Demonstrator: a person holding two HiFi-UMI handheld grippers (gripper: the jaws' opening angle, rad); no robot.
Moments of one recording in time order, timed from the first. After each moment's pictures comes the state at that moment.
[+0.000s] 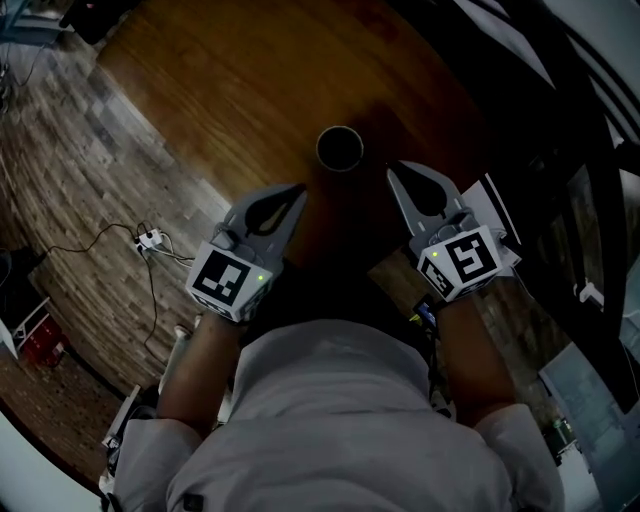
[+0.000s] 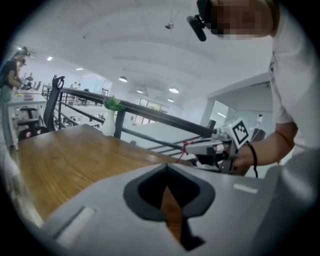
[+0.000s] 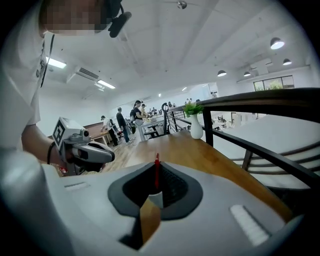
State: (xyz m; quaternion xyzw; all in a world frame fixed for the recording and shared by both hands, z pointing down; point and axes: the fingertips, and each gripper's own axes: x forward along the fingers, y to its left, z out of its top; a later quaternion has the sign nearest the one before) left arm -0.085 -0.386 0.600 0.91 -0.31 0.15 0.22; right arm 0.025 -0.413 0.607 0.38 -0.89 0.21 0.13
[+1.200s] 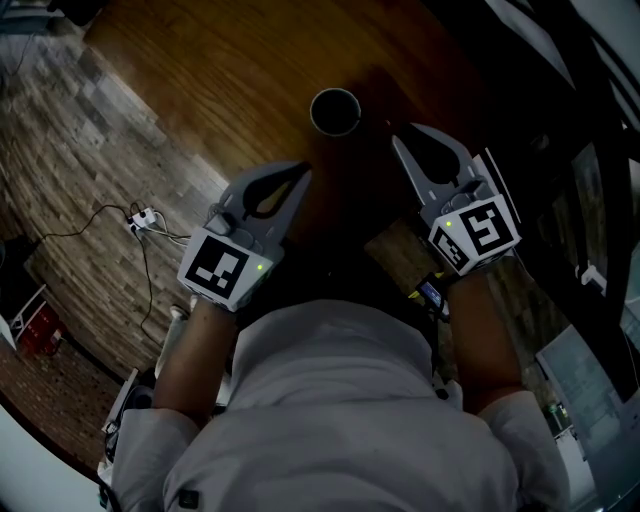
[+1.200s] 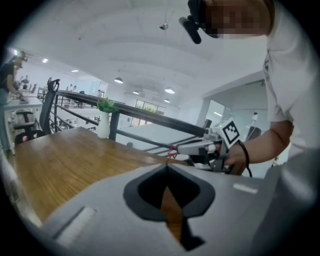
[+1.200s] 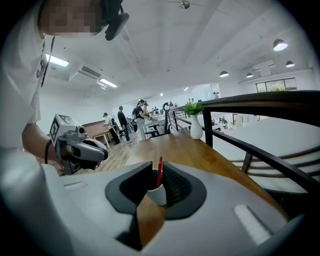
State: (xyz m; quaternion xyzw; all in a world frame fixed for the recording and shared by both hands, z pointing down) left arm -0.068 -0.362 0.593 0.92 -0.30 0.15 0.21; right arm 0.038 -0.404 0.612 0.37 -0.90 0.20 0.14
